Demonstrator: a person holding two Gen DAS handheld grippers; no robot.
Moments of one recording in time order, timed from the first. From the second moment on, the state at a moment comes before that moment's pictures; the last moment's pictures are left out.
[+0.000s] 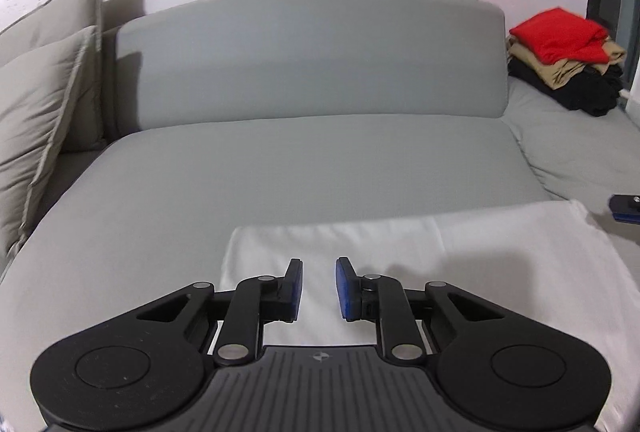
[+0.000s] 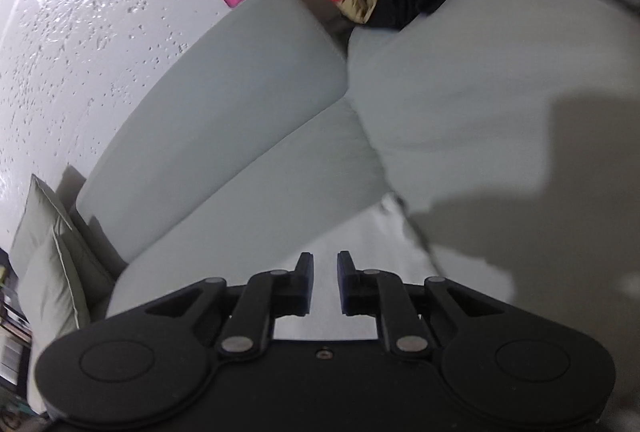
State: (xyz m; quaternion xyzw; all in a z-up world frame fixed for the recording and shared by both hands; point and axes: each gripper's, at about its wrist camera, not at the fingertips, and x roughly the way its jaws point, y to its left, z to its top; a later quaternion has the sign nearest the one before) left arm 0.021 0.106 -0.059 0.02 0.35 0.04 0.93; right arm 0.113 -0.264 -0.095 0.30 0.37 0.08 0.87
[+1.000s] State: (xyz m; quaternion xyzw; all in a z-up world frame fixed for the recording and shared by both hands) left arm 0.002 0.154 -0.078 0.05 0.39 0.14 0.91; right arm 0.080 -0.258 -0.092 0.26 0.37 0.08 0.89
